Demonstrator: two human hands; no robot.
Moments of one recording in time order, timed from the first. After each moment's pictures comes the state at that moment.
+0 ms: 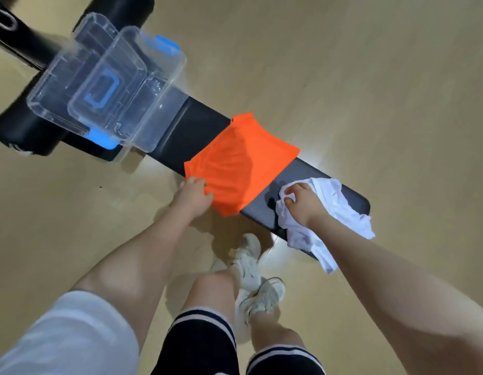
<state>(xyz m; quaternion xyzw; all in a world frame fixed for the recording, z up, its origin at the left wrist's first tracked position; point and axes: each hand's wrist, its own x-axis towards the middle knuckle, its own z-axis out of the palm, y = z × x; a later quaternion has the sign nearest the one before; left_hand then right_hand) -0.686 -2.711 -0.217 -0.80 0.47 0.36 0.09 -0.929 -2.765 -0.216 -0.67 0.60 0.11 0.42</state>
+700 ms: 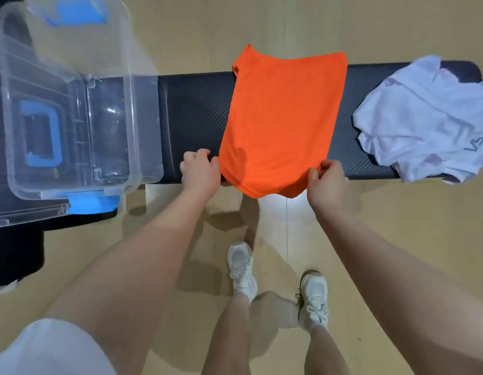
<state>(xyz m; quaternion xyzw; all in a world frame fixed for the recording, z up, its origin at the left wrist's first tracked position) -0.556 -2.786 -0.342 -0.74 0.56 0.37 0.06 -0.754 -2.696 -0.364 -0.21 0.90 -0.19 0.33</state>
